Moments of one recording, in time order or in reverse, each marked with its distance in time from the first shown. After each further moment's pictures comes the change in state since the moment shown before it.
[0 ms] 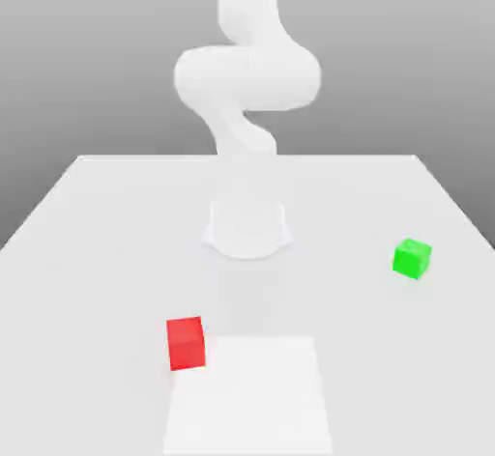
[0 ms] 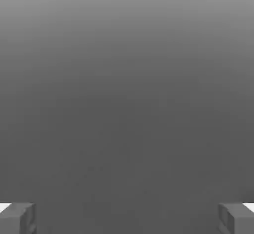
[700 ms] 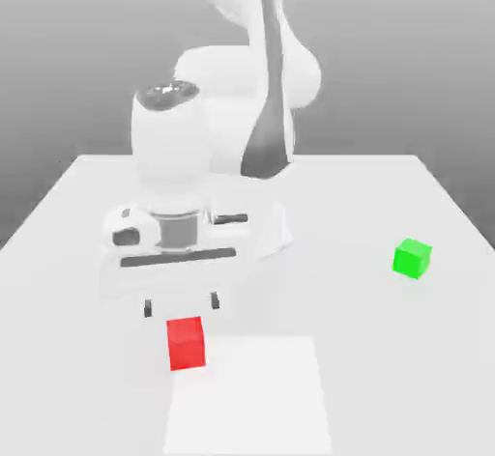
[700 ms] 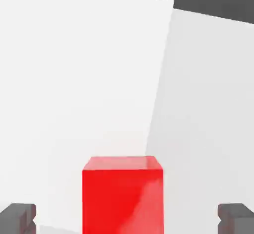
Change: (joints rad) arm -0.038 0.789 -0.175 -0.494 0.072 0.564 -0.467
